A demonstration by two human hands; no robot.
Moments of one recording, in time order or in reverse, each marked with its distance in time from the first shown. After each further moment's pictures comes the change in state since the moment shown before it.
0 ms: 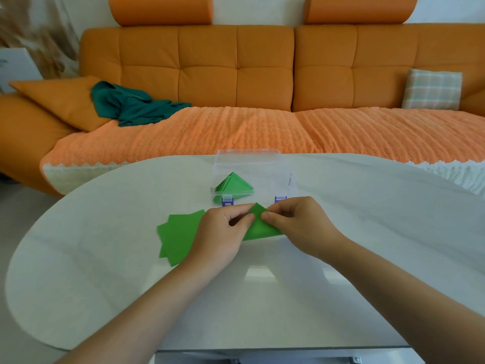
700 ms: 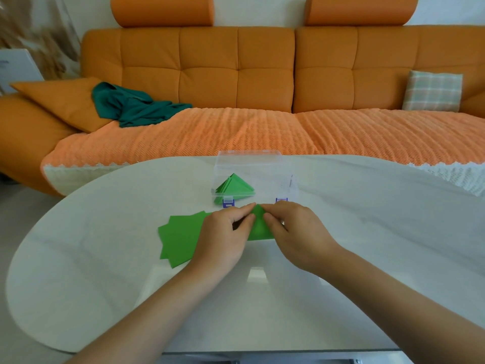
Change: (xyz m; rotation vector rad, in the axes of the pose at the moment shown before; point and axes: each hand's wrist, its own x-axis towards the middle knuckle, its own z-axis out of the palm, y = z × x) left_hand -0.002 -0.004 0.005 0.075 0.041 0.033; right_hand -0.010 -0.006 0.011 -0.455 0.018 -0.260
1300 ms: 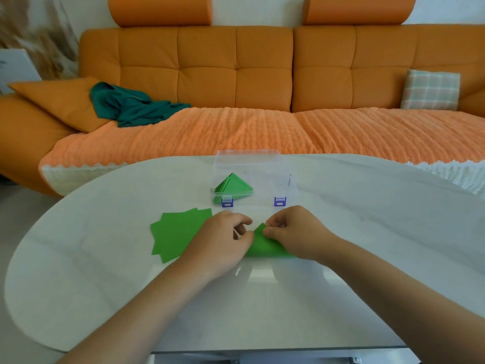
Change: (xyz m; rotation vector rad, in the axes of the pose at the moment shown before) left_hand 0.003 -0.008 -0.013 0.307 -0.256 -0.021; right_hand 0.012 0.012 0.000 0.089 -0.225 0.359
